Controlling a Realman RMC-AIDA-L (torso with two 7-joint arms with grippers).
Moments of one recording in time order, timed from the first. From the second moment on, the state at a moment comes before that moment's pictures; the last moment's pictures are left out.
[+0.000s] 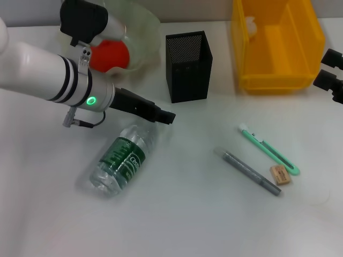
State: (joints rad) left arm -0.70 -2.08 1.44 0.84 2.21 1.02 -2.38; right arm 0.32 2.01 -0.57 -0.64 -1.63 -1.83 1.34
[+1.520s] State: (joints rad) left arm -0.52 -2.07 1.20 1.09 1.98 1.16 -2.15; right arm 0.33 2.02 -0.56 -0.64 -1.62 -1.83 1.36
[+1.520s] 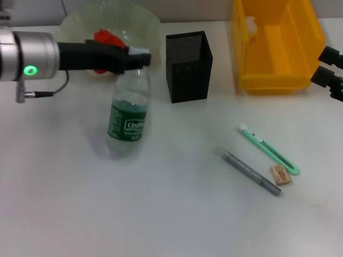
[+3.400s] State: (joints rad) left arm -0.46 -2.07 1.06 1.05 1.83 1.23 -1.69; right arm 0.34 2.02 -0.56 -0.64 -1.62 -1.83 1.37
